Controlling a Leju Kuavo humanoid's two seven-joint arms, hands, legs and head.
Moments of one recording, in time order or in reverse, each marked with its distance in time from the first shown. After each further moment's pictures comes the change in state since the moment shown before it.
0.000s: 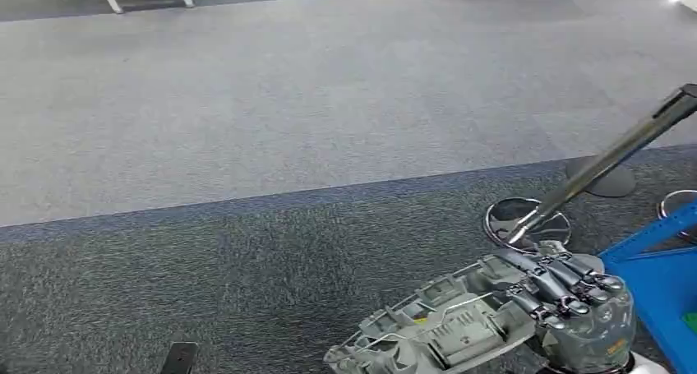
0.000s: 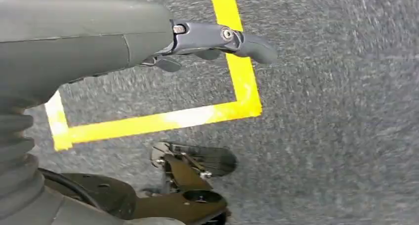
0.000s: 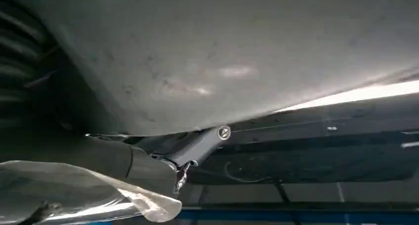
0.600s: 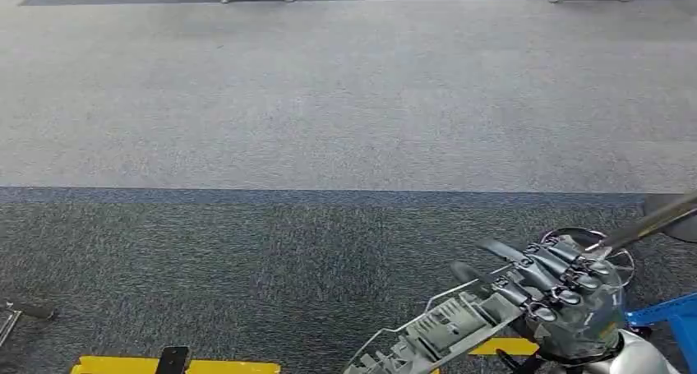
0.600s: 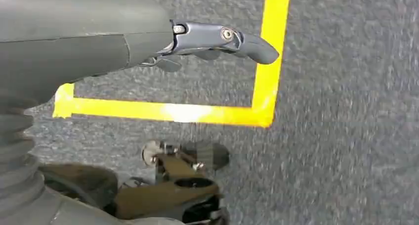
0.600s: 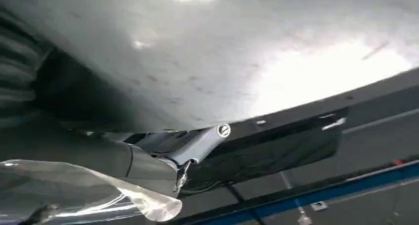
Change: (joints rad) left arm 0.005 0.007 0.018 0.000 0.045 0.008 -0.030; right arm -0.126 -0.006 0.071 0.010 -0.063 0.000 -0.034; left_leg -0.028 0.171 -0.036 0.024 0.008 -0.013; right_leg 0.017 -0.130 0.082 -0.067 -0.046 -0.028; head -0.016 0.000
